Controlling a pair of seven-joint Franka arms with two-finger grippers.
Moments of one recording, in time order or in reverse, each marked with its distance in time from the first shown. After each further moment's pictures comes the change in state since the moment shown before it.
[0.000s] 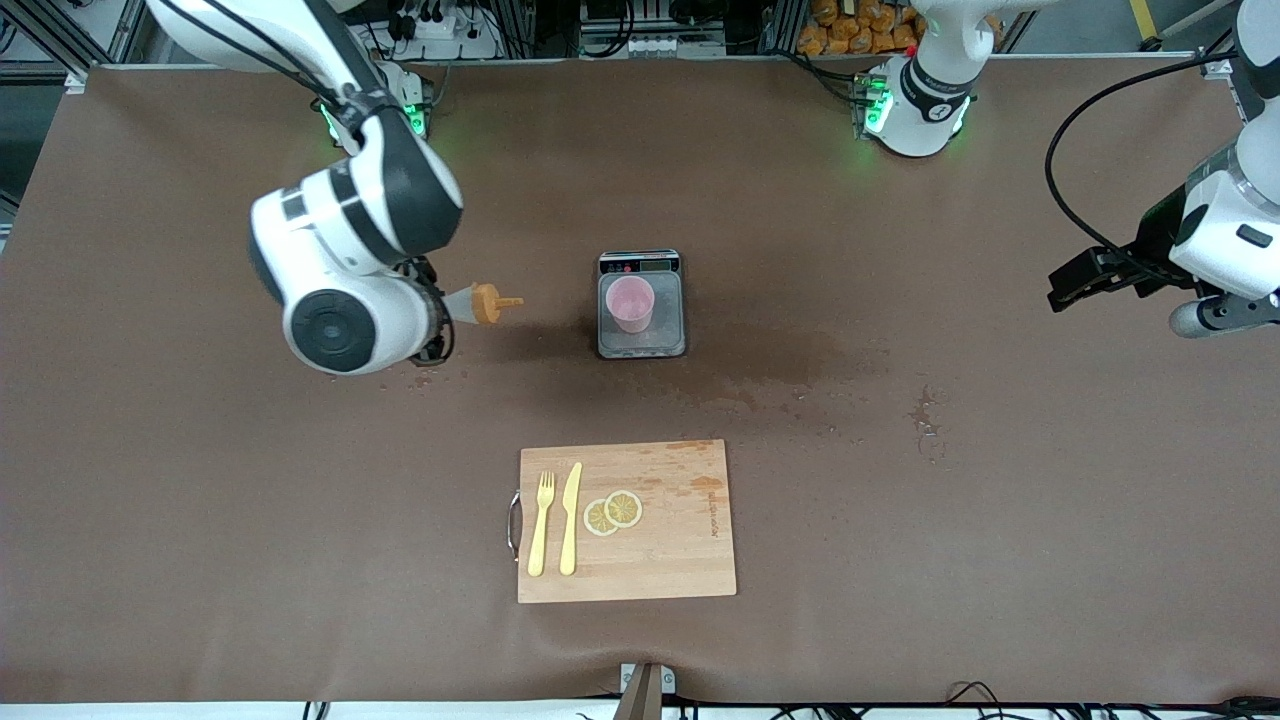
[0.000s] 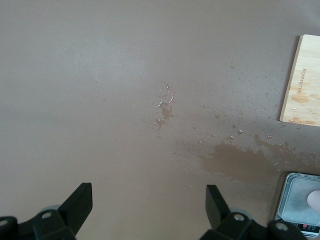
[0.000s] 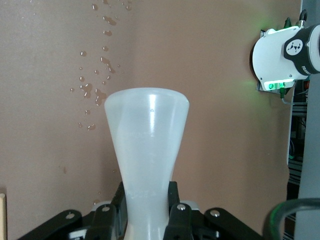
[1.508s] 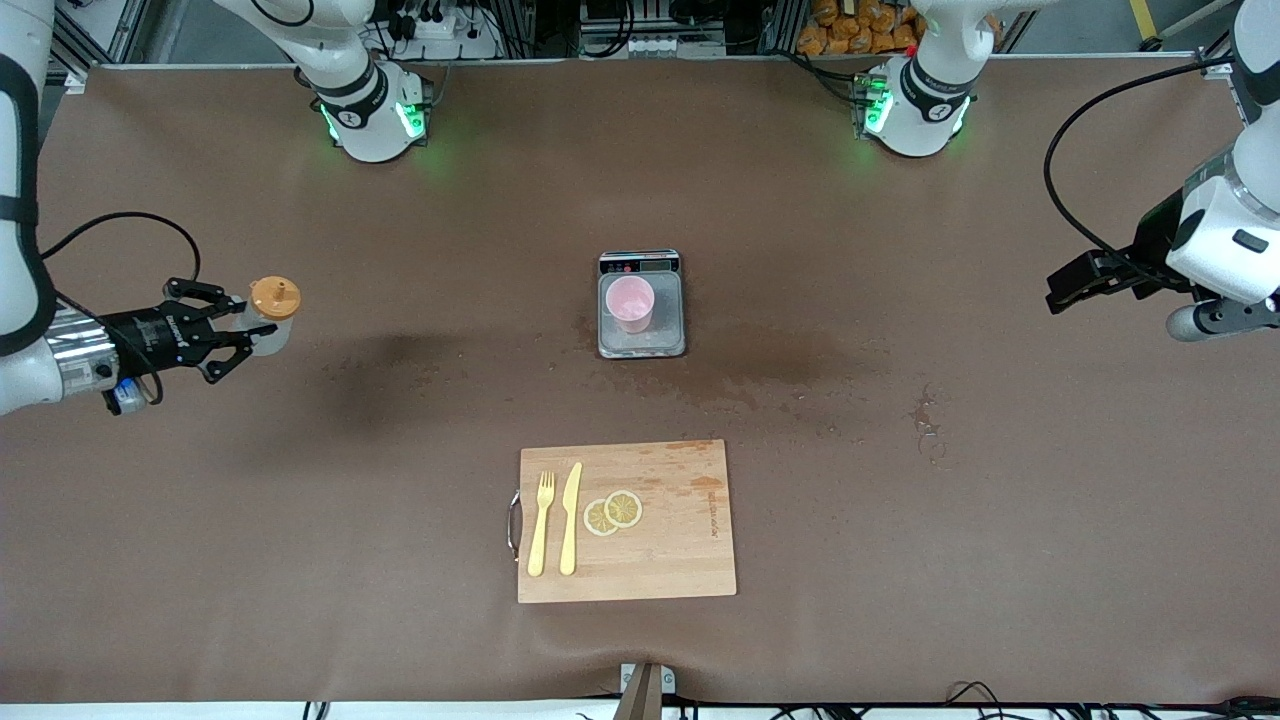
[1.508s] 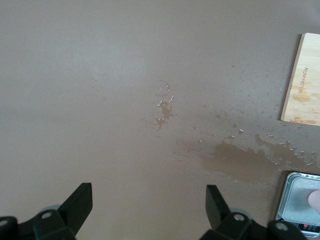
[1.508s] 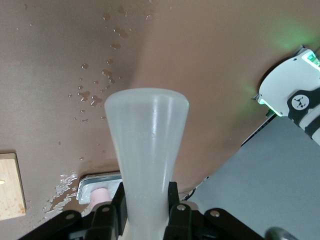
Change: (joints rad) left arm 0.000 0.006 0.000 -0.002 0.000 0.000 0.000; right arm -0.597 0.030 -0.006 -0.080 0.326 -0.138 -0.850
